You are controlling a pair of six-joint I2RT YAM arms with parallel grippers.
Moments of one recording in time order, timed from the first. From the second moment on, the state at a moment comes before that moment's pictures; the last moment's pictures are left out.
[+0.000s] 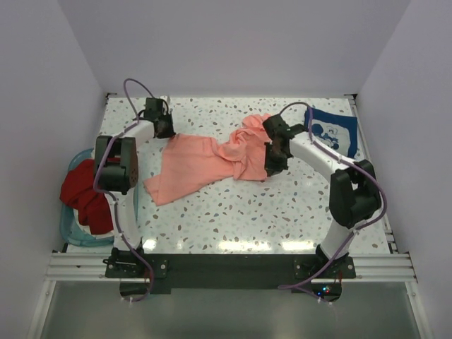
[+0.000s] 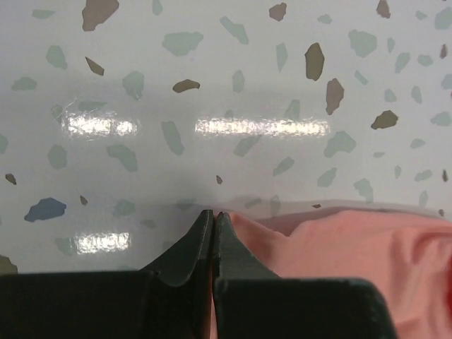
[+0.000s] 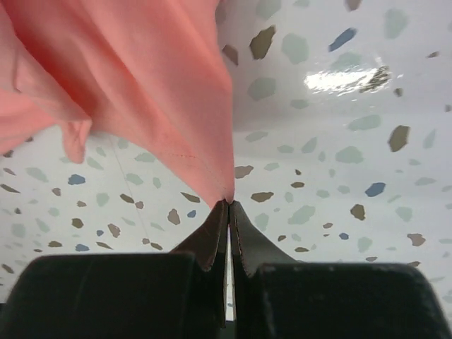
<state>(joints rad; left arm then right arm) -0.07 2.16 1.54 -0.22 0.08 -0.21 0.45 1.78 1.34 -0.87 0.05 0.54</state>
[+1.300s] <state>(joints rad) -0.07 1.03 1.45 0.00 -0.19 -0.47 0.27 1.24 2.24 -0.69 0.46 0.29</state>
